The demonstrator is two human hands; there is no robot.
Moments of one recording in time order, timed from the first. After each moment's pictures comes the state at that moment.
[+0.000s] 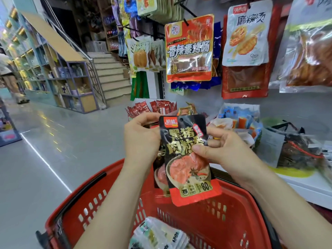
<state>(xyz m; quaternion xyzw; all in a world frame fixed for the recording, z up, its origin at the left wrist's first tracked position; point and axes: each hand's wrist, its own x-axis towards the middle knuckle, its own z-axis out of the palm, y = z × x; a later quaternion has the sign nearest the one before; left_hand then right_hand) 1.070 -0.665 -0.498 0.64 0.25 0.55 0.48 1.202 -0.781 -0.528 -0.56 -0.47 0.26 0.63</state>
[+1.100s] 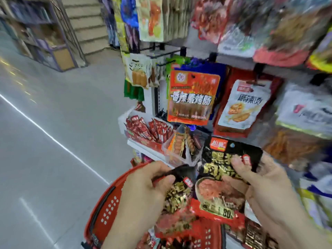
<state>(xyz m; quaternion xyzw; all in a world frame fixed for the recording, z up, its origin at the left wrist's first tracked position) 1.022 -0.669 -0.285 0.76 0.35 0.23 0.49 1.189 -0.806 -0.270 -0.59 -0.12 0.27 0.75</state>
